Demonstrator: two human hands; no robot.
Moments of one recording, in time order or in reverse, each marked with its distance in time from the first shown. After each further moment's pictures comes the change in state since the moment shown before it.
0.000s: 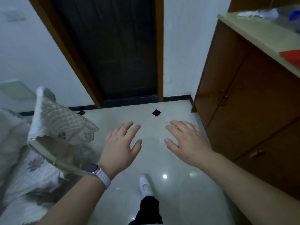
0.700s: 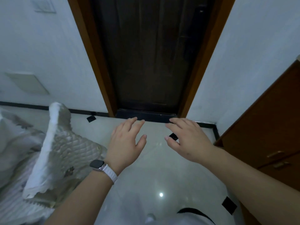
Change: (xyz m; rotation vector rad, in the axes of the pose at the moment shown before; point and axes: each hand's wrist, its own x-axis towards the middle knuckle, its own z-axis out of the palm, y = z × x) left_hand 0.235 -0.246 0.010 -0.062 0.092 -0.227; right_hand 0.380 -0.079 0.004 -0.116 -0.132 -0.170
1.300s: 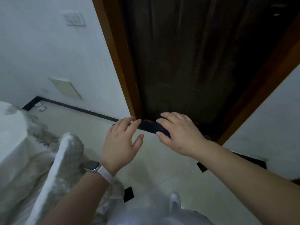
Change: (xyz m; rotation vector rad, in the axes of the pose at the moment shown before) left_hand 0.231 -0.102 0.006 0.180 0.030 -0.227; right_hand 0.323 0.038 -0.025 0.111 -0.001 -0.336
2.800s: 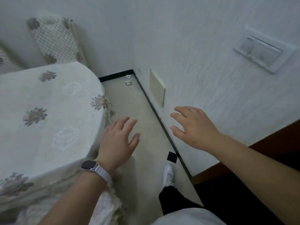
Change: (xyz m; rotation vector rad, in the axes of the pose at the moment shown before) left_hand 0.236 -0.520 -0.015 0.151 0.251 -0.748; right_hand 0.701 -0.220 0.099 -0.127 -0.022 -0.830
